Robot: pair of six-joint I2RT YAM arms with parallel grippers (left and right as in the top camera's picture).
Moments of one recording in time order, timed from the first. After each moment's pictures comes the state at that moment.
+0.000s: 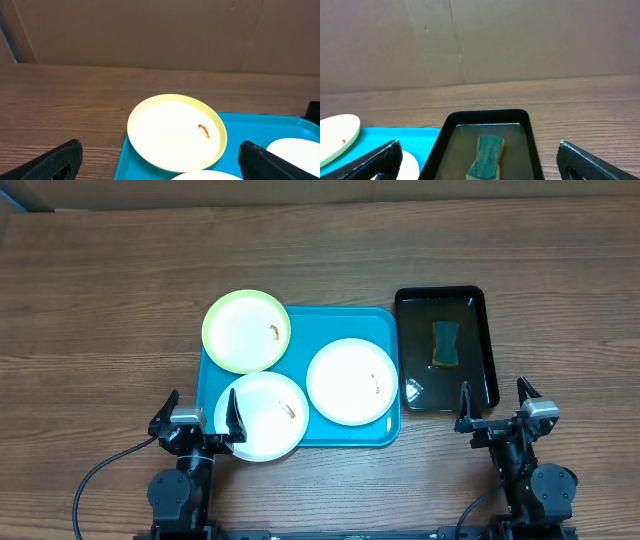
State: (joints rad) left arm 0.01 0.02 0.01 -0.08 0.01 -0.07; right arm 0.04 0.01 0.02 -0.03 -0.09 0.13
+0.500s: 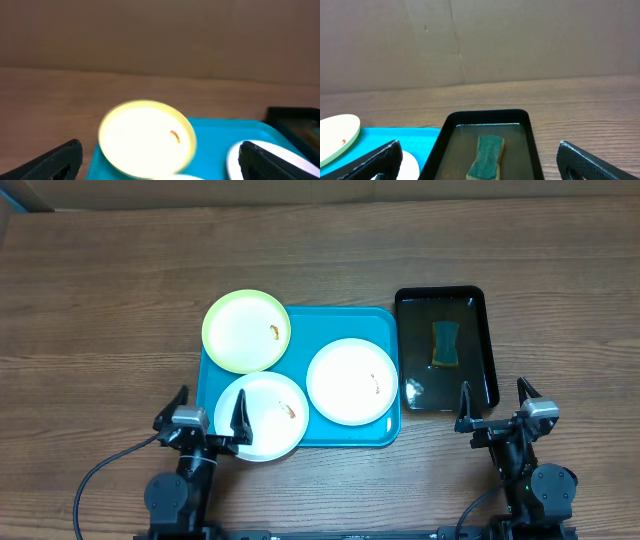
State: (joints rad) left arm 0.01 0.02 0.05 -0.10 0.14 -0.14; right arm 0.04 0.01 0.02 -0.03 -0.09 0.13
